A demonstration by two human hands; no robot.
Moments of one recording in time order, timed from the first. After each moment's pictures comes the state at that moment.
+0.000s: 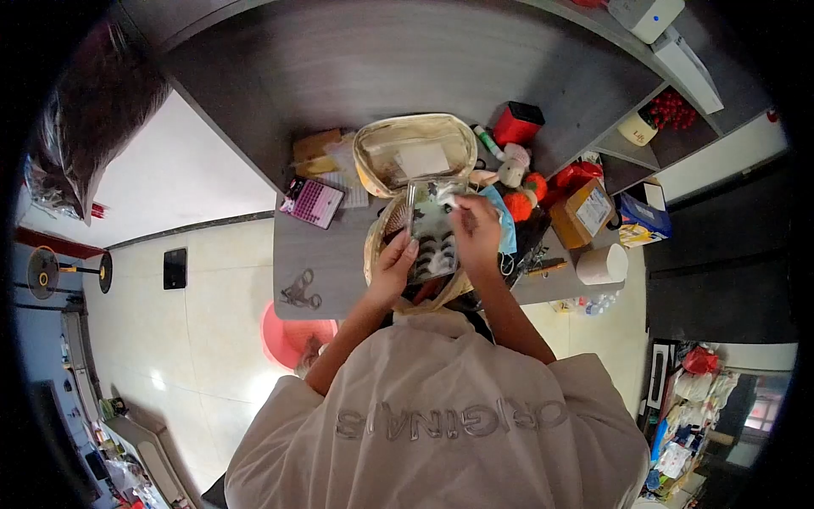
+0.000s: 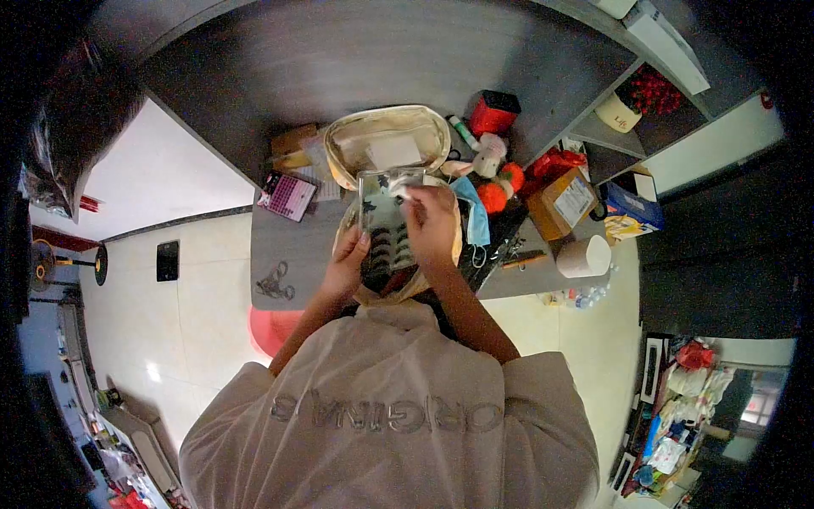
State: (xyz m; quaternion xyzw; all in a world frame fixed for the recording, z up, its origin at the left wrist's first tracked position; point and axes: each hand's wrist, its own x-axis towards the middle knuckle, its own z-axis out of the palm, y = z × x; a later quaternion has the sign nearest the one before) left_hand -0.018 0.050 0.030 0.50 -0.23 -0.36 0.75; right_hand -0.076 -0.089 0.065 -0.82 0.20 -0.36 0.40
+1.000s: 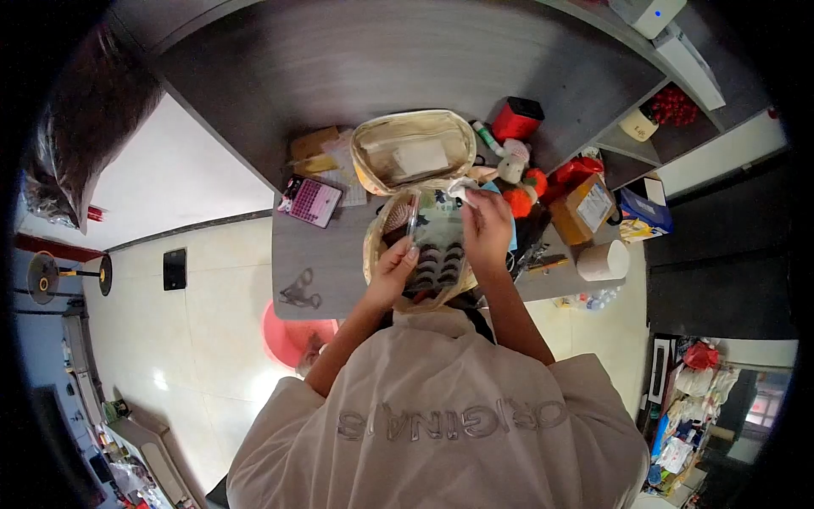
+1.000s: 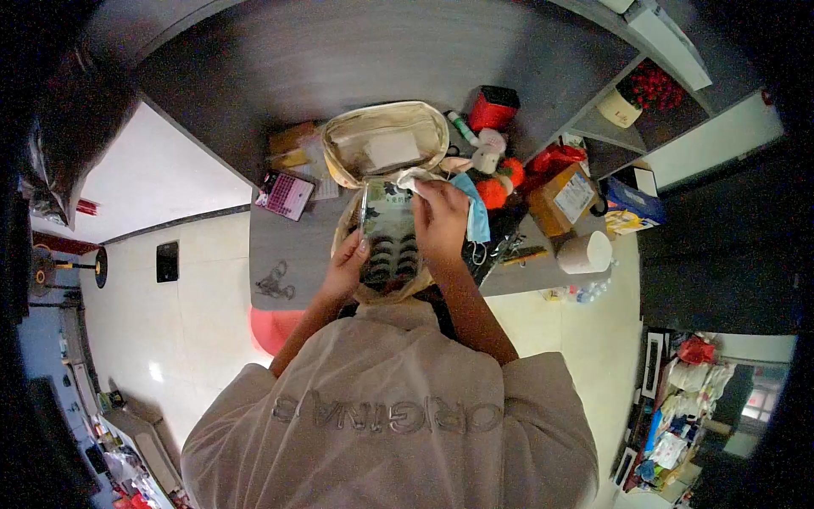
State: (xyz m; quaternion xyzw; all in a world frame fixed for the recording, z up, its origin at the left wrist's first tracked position) left_hand -0.018 0.058 0.027 0.52 -0.27 -0.39 0.71; right_hand -0.079 -0.098 0.069 -0.84 0.18 -0.42 0.28
